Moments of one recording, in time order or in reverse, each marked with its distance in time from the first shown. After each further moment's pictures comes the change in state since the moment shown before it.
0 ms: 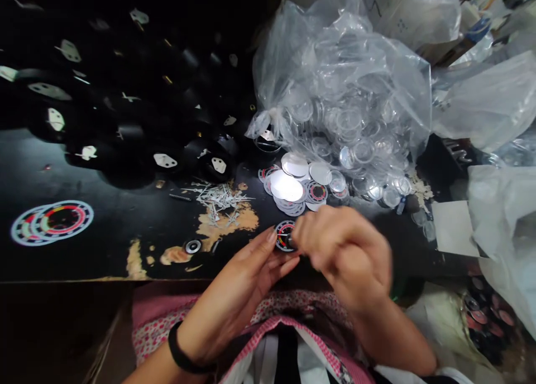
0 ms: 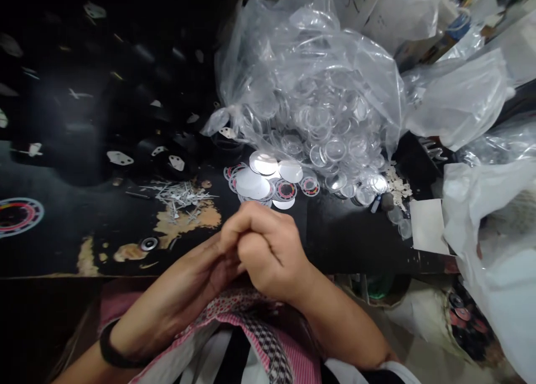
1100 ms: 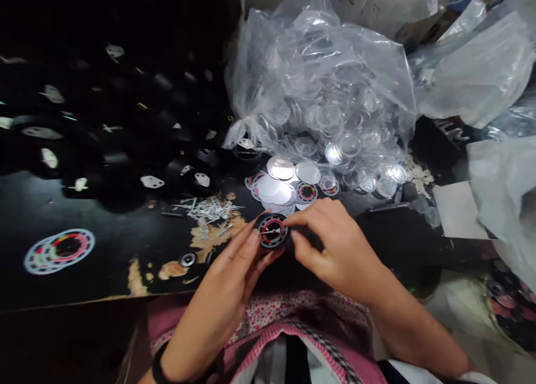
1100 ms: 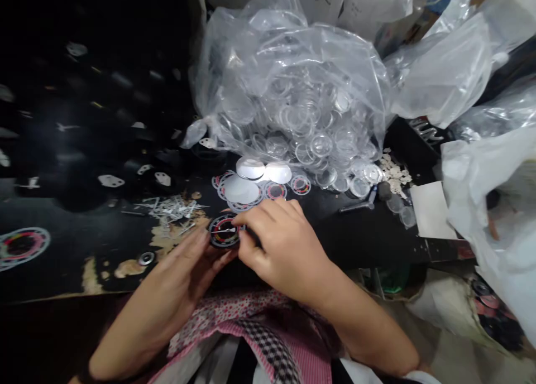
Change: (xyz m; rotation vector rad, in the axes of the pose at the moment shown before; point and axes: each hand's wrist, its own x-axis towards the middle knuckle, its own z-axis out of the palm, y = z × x) left_hand -0.009 0.012 0.017 0.241 0.209 0.218; right_hand -0.008 -0.010 -0.039 -0.905 -0.181 0.098
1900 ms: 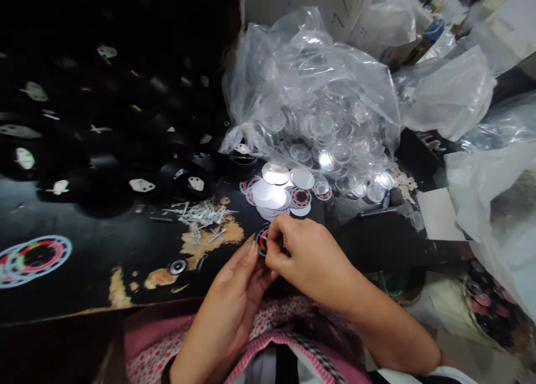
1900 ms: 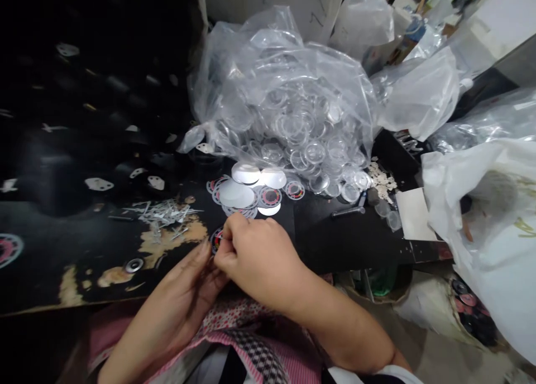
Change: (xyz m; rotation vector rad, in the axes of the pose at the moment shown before) left_hand 0.001 -0.020 -0.001 -0.164 -0.032 -0.092; right_hand 0.020 -0.022 0.027 -0.010 -0.275 0.326
